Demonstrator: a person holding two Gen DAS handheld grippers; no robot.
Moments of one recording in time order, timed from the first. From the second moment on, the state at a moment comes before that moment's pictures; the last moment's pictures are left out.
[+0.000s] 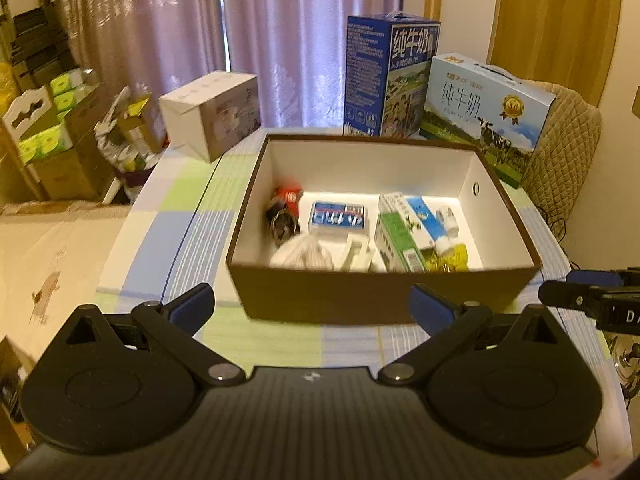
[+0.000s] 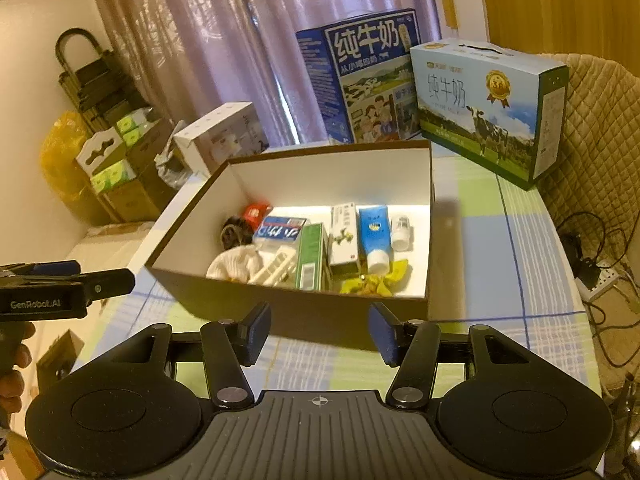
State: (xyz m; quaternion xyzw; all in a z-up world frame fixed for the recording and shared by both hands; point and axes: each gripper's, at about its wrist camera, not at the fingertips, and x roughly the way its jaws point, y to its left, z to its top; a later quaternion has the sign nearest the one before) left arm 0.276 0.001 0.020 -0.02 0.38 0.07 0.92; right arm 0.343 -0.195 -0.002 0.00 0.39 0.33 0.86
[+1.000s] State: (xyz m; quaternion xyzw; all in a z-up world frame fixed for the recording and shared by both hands) left arm 0.129 0.021 0.002 -0.03 0.44 0.05 0.89; right arm 0.186 -0.192 -0.013 -0.02 0.44 0.31 0.84
